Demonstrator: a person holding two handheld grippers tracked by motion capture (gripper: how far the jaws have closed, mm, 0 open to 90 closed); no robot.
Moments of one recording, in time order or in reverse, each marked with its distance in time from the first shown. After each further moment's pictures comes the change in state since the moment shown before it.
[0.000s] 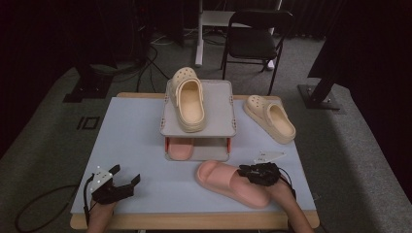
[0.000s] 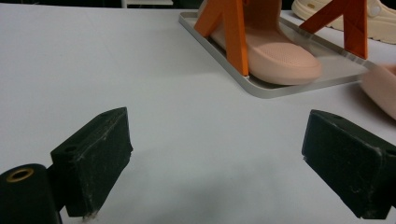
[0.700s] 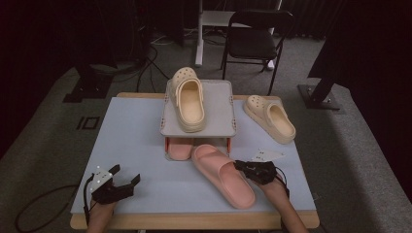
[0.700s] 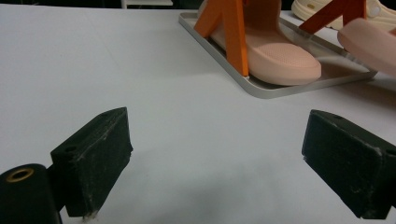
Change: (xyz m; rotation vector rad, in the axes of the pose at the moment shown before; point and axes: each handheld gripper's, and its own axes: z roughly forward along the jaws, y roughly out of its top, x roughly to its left) left arm 0.000 0.000 0.000 -0.002 -0.002 0.000; right arm 0.010 0.014 0.003 -0.124 -0.071 0.002
